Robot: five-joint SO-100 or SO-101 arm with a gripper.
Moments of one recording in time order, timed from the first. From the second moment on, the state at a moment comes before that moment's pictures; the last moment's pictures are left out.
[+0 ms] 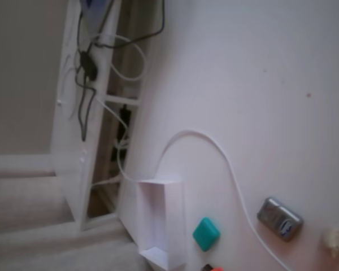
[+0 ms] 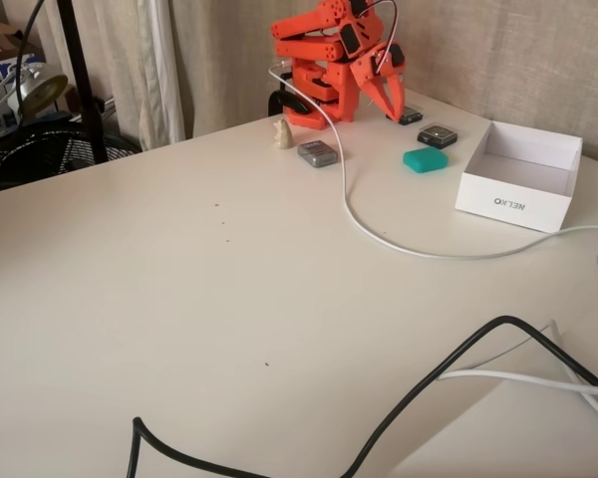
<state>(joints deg) -11.2 189.1 168.8 77.2 -10.7</state>
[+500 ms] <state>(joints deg) -13.6 189.1 168.8 77.2 -12.7</state>
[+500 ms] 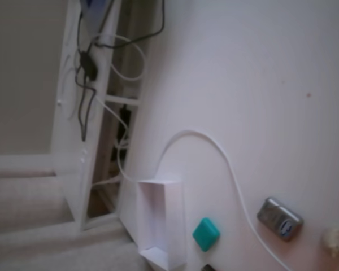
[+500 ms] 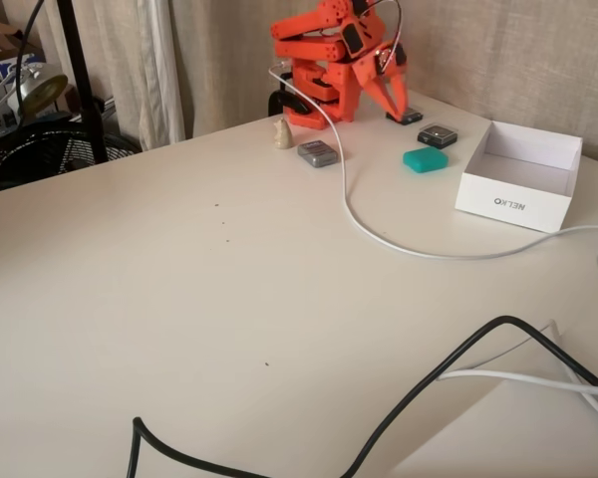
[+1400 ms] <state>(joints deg) -13.4 189.1 168.9 74.9 -14.1</state>
